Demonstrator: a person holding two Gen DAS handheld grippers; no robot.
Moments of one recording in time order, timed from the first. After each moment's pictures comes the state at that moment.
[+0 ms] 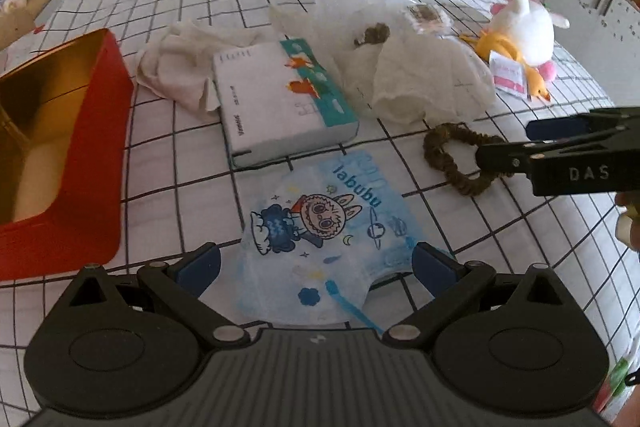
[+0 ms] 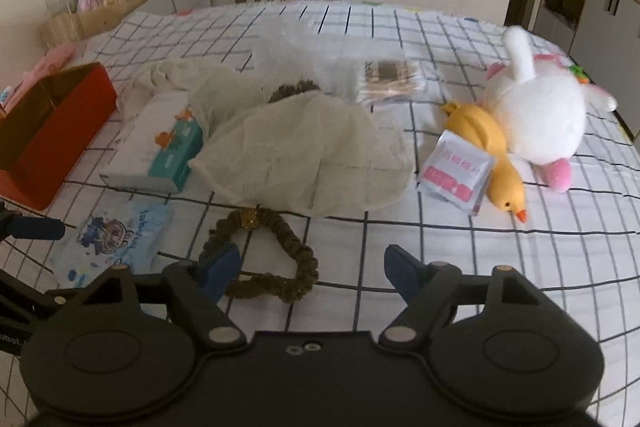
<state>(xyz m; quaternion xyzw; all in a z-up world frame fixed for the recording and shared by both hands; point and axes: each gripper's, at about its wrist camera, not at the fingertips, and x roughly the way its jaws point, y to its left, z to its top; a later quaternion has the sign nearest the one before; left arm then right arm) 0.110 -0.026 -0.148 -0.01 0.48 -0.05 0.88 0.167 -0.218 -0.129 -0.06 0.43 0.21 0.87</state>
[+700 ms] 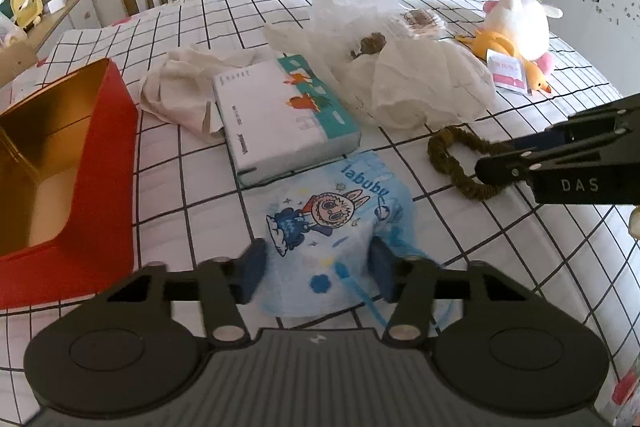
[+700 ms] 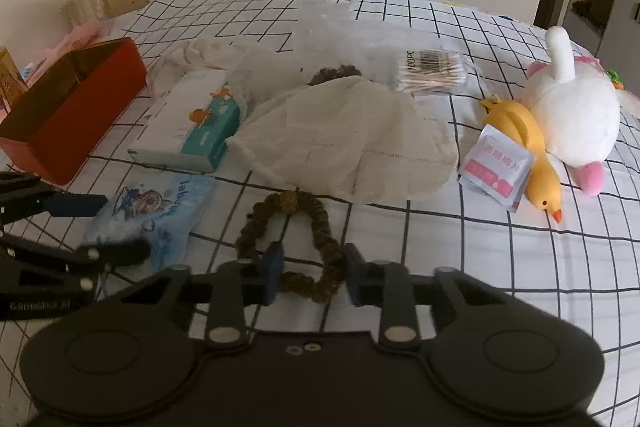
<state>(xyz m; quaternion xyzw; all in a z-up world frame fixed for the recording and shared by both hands) 0.106 -0.032 -0.145 0.03 0.45 -0.04 0.89 0.161 -0.206 -0.132 -0.08 0.44 0.24 0.86</state>
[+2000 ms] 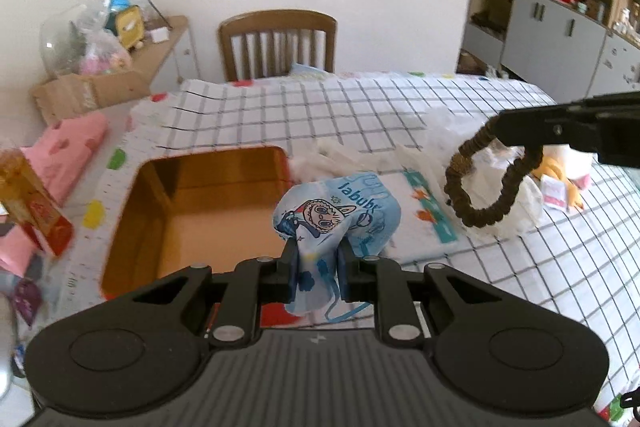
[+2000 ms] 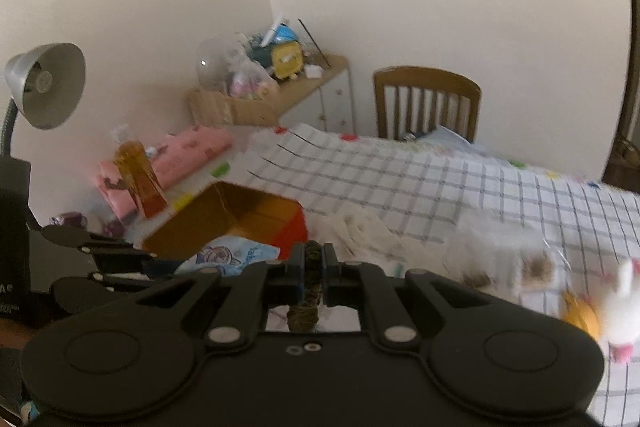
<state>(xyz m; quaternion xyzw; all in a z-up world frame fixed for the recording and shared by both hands) 0.068 0.057 -0.035 -0.01 0.37 0.07 0.93 0.130 -0.119 0.012 -0.05 0.29 0.39 0.87</state>
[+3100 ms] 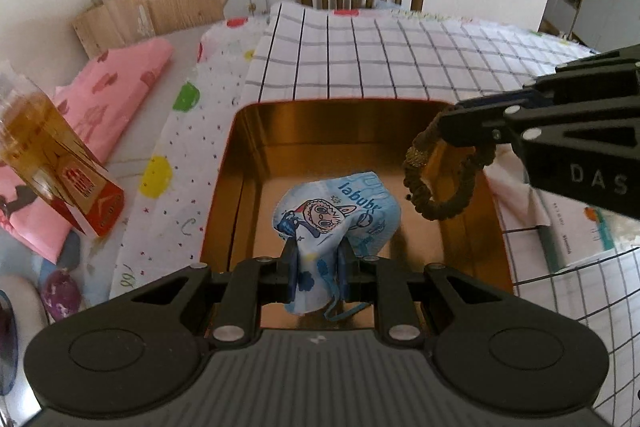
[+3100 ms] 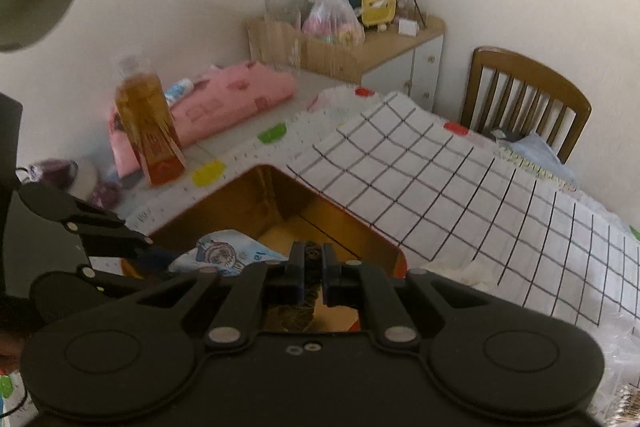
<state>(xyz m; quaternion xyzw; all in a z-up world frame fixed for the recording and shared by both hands) 0.132 0.175 -0.091 -0.04 0.47 0.15 0.87 0.198 0.062 -0.049 -0.17 0.33 0.47 0.80</state>
